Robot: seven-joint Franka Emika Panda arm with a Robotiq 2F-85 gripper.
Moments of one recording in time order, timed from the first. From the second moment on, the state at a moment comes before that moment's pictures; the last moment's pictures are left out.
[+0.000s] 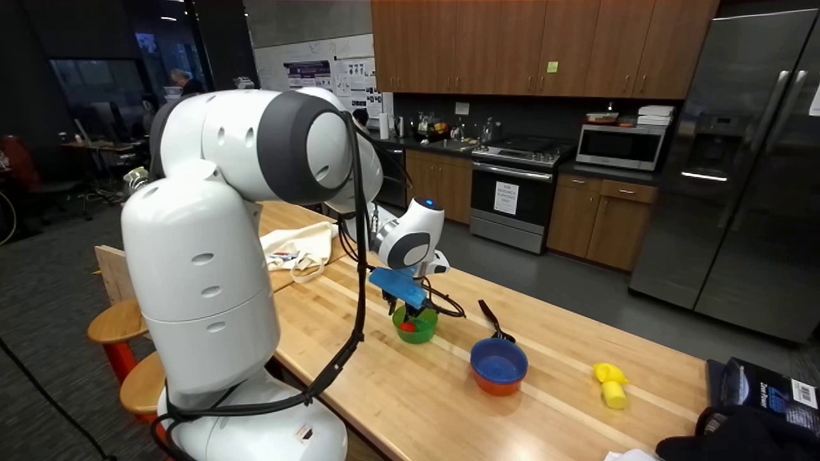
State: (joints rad) arm 0.05 0.04 0.05 -2.44 0.40 2.44 -0.23
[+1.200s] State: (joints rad) arm 0.02 -0.07 0.02 -2.42 0.24 2.30 -0.15
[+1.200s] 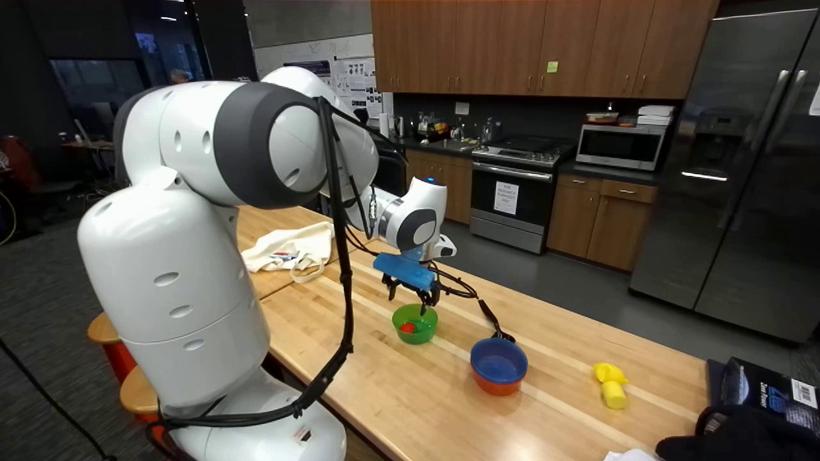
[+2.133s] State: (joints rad) arm 0.02 -0.06 0.03 -2.49 0.14 2.29 0.00
